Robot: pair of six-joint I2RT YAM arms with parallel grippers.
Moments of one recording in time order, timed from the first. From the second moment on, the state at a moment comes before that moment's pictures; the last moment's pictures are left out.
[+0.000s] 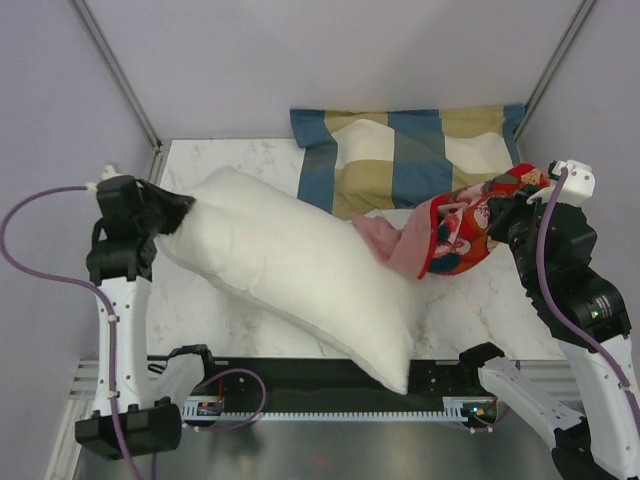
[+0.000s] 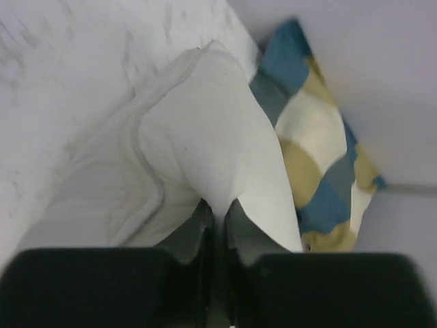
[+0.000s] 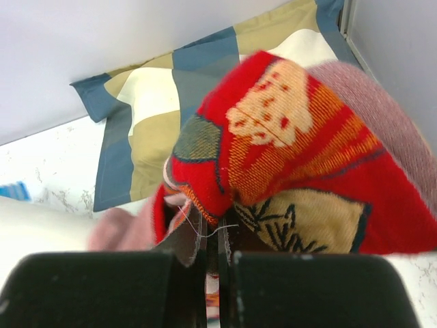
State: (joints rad) left arm 0.10 0.93 1.14 -0.71 0.12 -0.84; right arm 0.36 0.77 1.34 -0.82 0.47 0.42
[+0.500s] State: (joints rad) left arm 0.22 1.02 1.38 -0.70 0.22 -0.64; right arm 0.36 0.81 1.34 -0.78 0.15 0.41
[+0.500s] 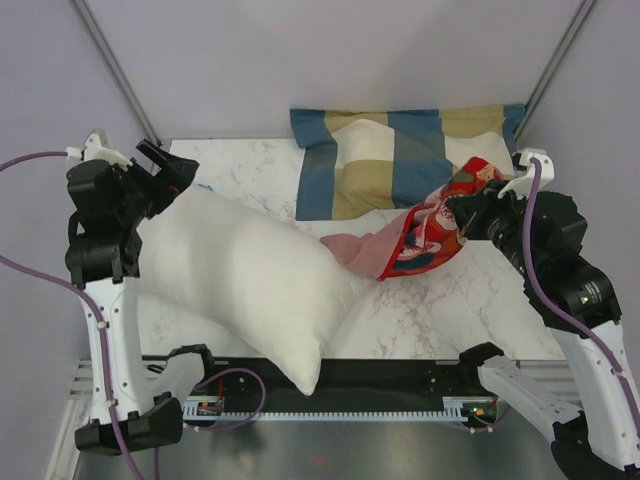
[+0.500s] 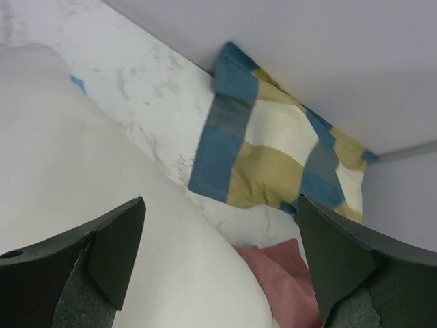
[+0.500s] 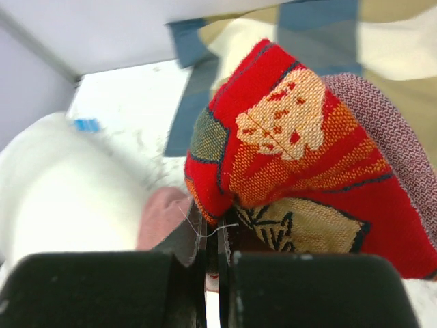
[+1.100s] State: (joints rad) left arm -0.74 1.31 1.34 -0.63 0.11 -0.56; right arm 0.36 0.85 1.33 -0.75 0.31 0.46
